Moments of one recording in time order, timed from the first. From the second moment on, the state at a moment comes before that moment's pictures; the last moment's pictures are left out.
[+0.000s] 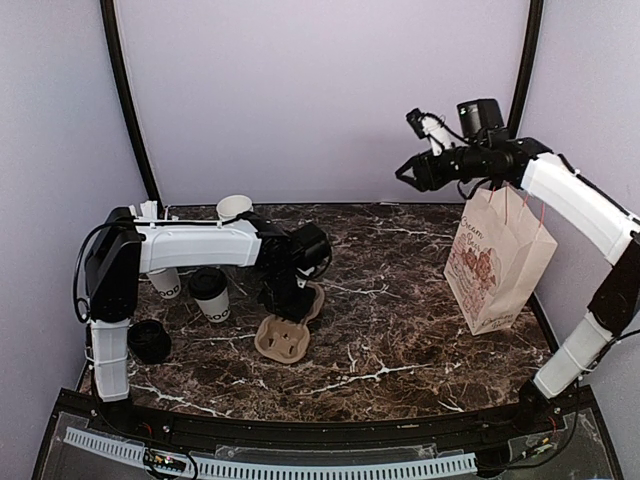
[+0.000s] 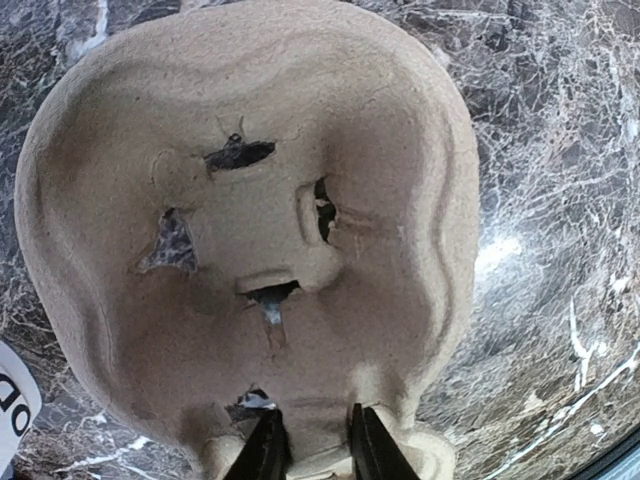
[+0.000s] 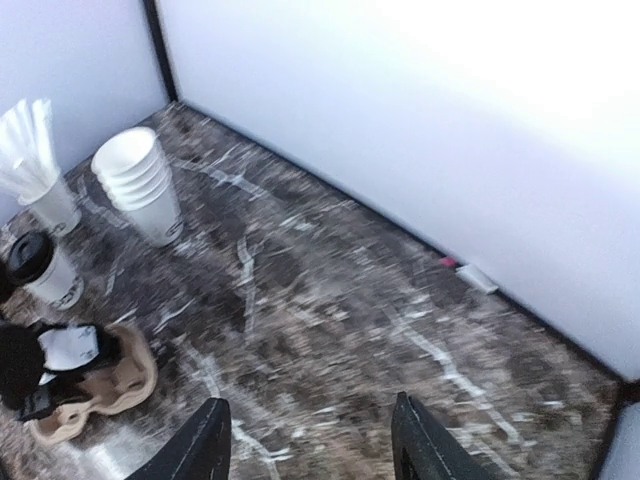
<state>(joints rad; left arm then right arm) -0.91 2.03 1.60 -0.98 -0.06 -0.52 0.45 1.58 1.59 -0.58 -0.29 -0.15</state>
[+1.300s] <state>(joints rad) -0.91 1.84 1.60 -0.85 0.03 -0.25 -0.27 1.37 1.48 -0.96 -0.39 -0.19</state>
